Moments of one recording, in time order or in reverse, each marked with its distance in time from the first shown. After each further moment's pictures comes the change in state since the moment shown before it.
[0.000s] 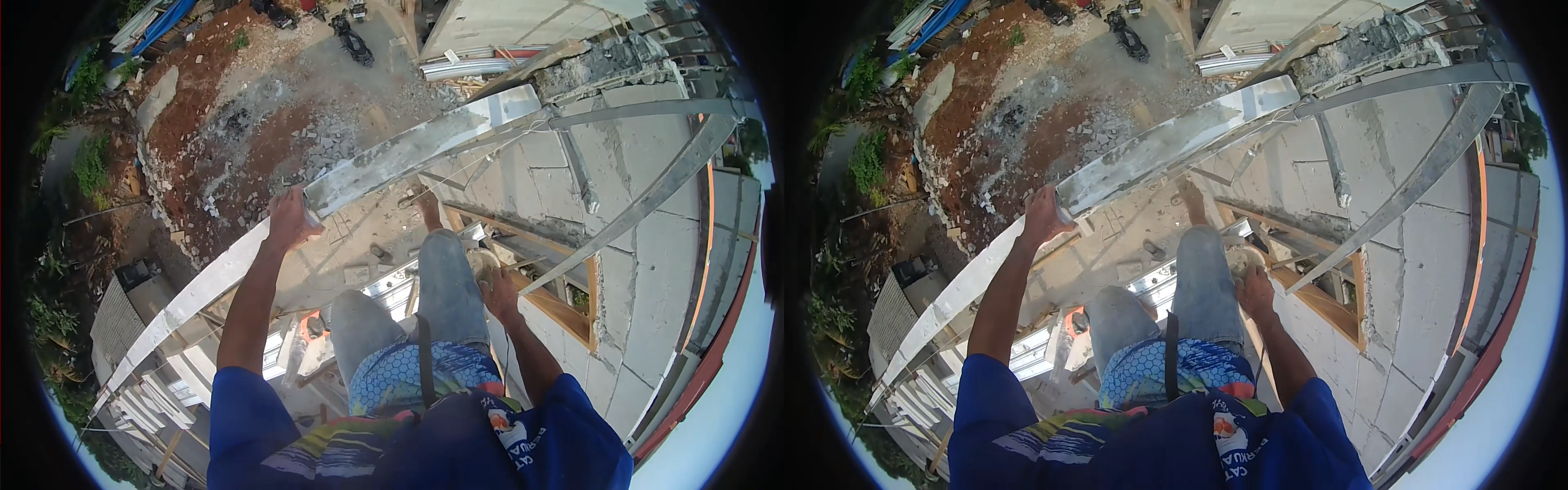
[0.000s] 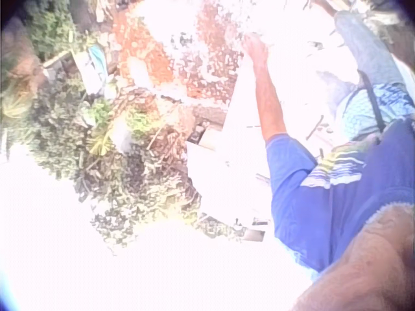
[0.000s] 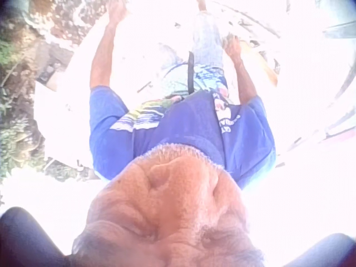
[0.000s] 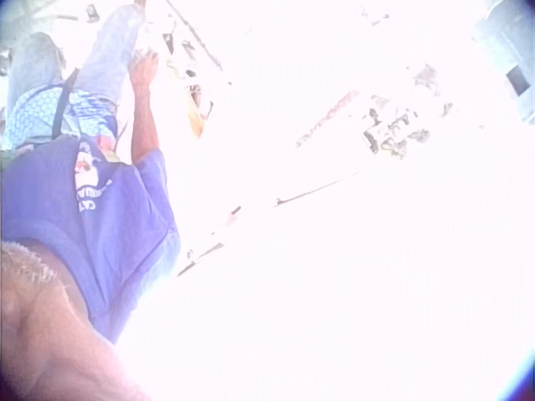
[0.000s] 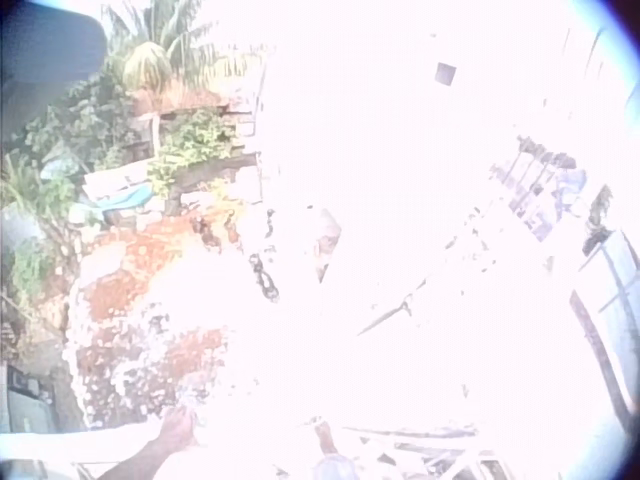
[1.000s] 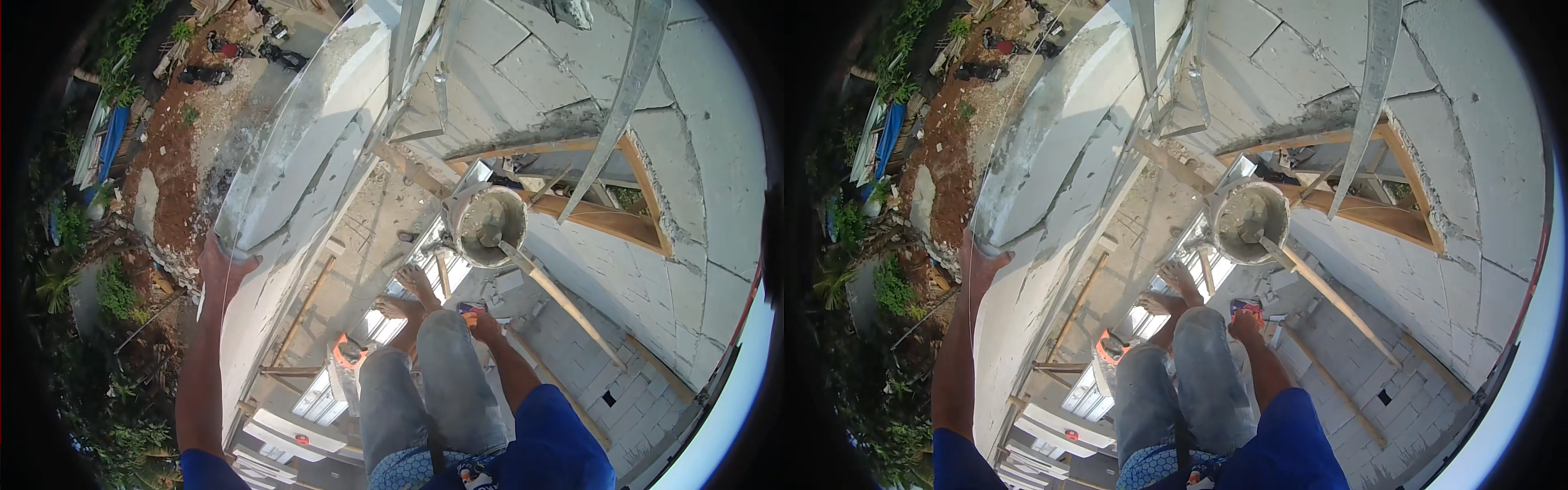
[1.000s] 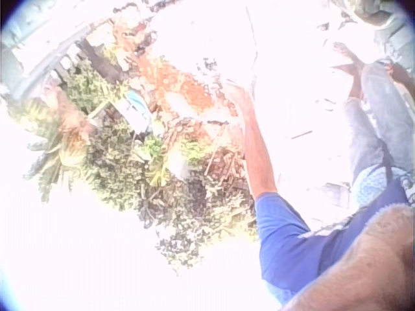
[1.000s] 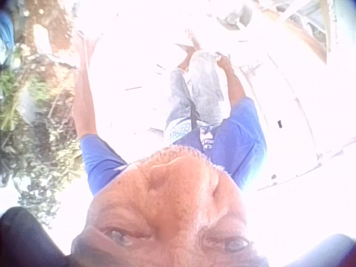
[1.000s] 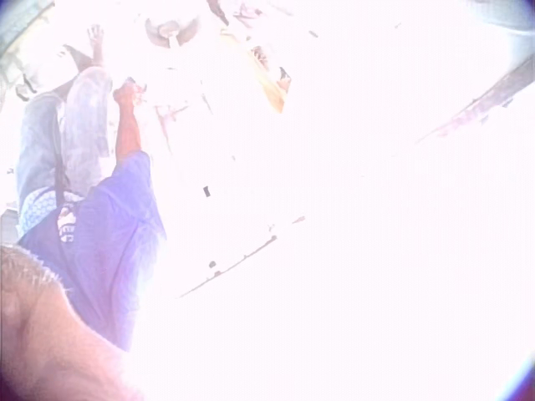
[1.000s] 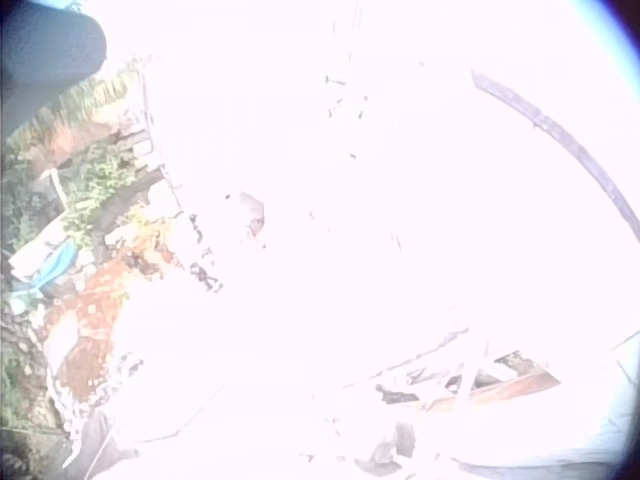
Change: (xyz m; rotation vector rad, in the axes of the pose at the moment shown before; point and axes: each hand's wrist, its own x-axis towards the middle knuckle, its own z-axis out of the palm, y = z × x) left_hand 0.004 0.033 -0.011 -0.285 0.106 0.076; right_hand -0.171 0.098 0.348 0.110 -0.506 0.609
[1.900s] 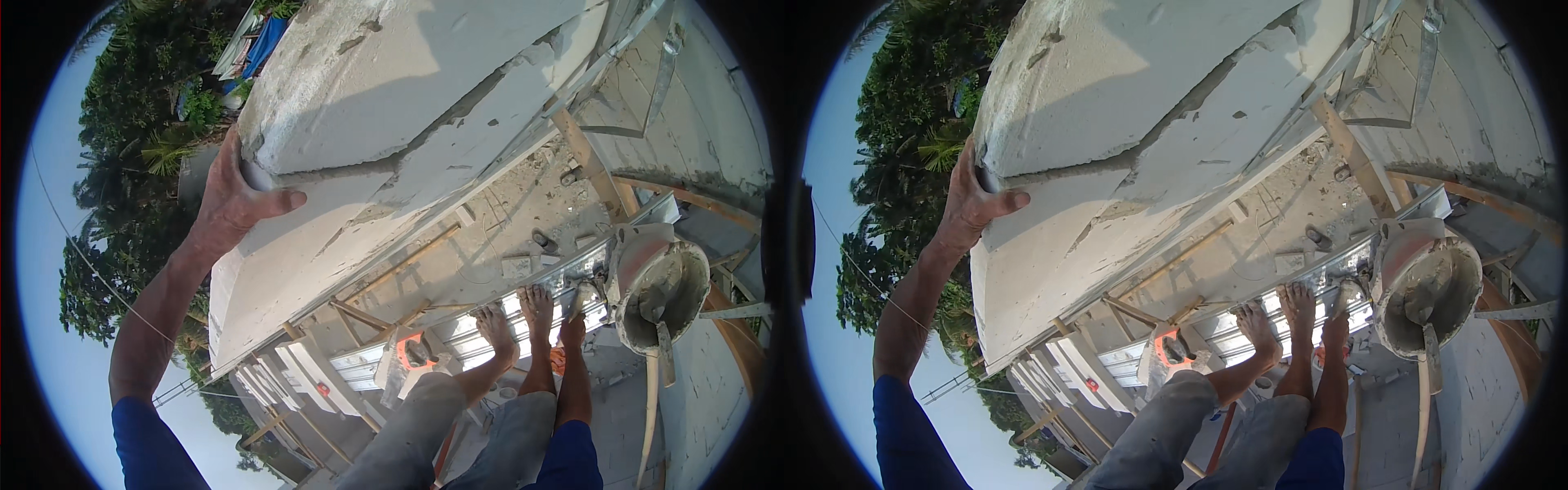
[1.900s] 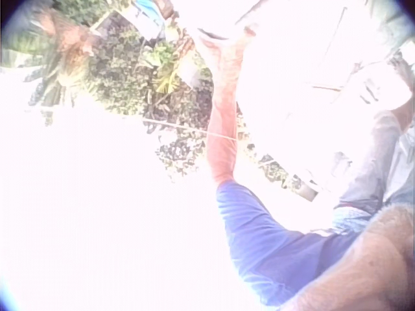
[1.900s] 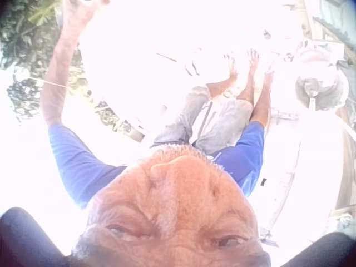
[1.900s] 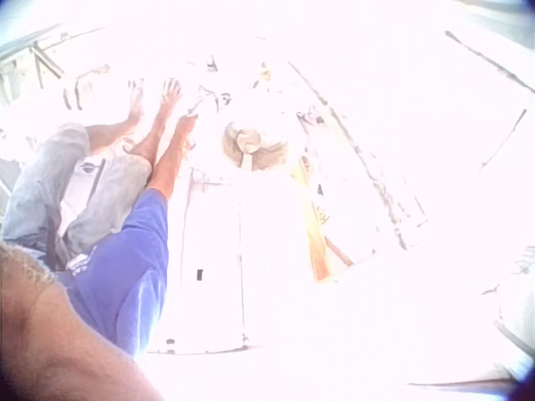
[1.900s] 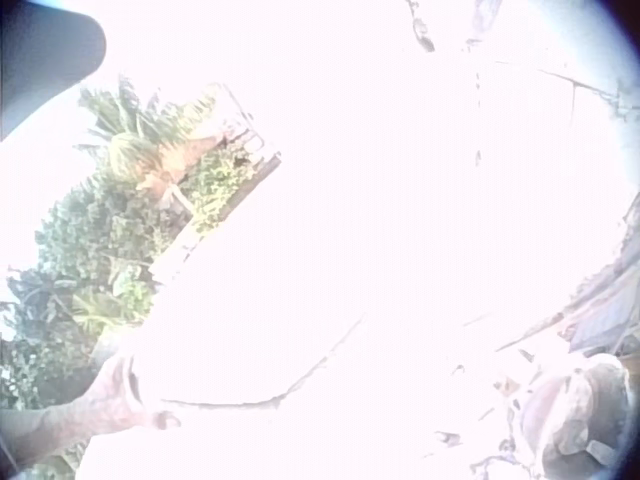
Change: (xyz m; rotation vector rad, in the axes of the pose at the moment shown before) left_hand -0.004 0.011 0.006 0.033 -0.124 -0.248; right_hand 0.254 -0.035 0.143 0.295 0.157 0.023
